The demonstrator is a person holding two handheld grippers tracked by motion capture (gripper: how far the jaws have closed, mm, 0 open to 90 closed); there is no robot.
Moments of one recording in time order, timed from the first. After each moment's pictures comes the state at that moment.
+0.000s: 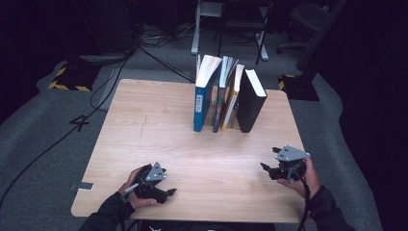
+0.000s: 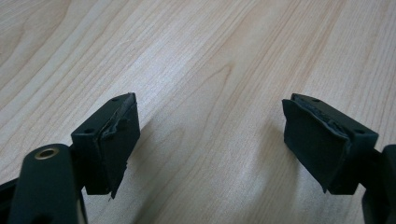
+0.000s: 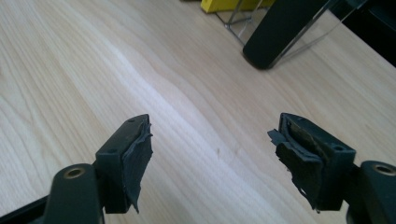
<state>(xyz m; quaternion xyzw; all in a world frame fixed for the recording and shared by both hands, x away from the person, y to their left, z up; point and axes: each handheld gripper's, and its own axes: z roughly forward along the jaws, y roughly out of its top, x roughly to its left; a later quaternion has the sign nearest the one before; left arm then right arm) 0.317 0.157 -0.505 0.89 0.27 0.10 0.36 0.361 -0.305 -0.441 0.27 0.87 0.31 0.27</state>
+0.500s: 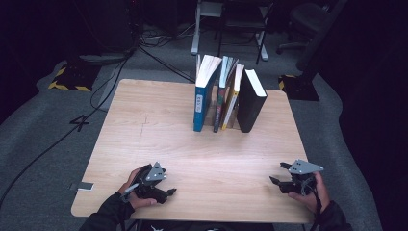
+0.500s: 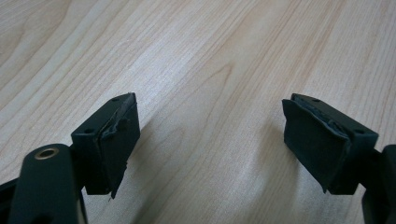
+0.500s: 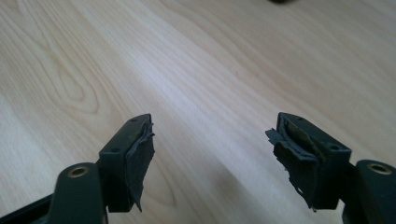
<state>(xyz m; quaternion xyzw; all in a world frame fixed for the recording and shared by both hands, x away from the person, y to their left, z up) 0.317 0.157 -0.505 0.89 0.27 0.10 0.36 0.336 -0.353 -0.480 0.31 0.86 0.34 0.21</state>
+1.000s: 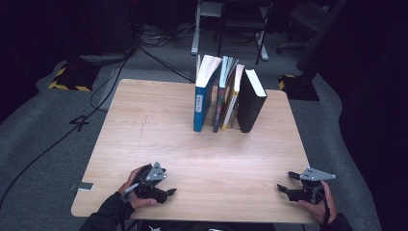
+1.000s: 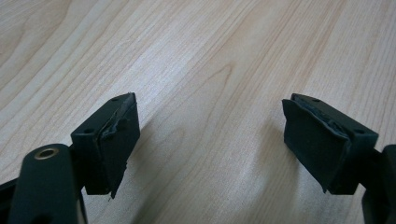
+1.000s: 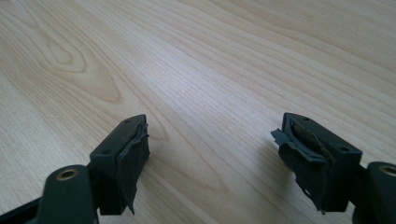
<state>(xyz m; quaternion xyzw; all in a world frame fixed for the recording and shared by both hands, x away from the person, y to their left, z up) 0.317 0.157 -0.505 0.89 0.27 0.10 0.36 0.322 -0.387 -0.505 0.38 0.83 0.37 0.17</state>
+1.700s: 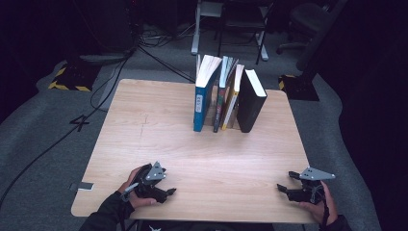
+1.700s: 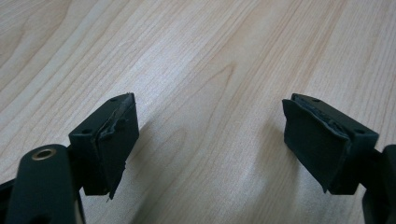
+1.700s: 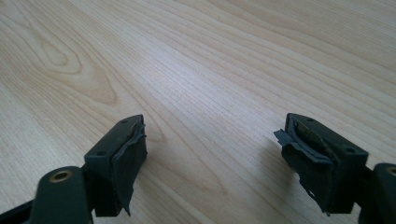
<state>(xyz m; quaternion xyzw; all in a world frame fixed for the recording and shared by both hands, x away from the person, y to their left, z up) 0.319 0.158 -0.505 0.89 0.26 0.10 0.36 0.323 -0.386 -0.505 0.38 0.83 0.37 0.17</state>
